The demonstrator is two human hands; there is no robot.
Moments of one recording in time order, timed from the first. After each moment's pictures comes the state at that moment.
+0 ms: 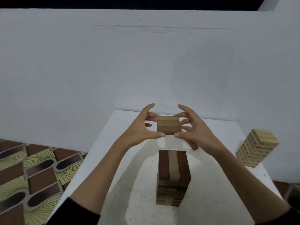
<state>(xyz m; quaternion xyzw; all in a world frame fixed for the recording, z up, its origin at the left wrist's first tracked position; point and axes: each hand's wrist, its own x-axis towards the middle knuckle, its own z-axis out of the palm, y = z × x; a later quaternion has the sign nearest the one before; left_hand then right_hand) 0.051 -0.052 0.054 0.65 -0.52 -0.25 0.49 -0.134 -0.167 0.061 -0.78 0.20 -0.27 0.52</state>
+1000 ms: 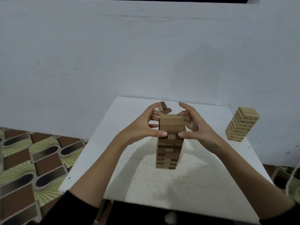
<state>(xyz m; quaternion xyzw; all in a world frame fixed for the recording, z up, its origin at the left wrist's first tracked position) -0.005 0.023 0.051 0.59 -0.53 -0.37 0.49 -0.193 -0.097 0.048 -0.78 0.17 -0.22 0.55</state>
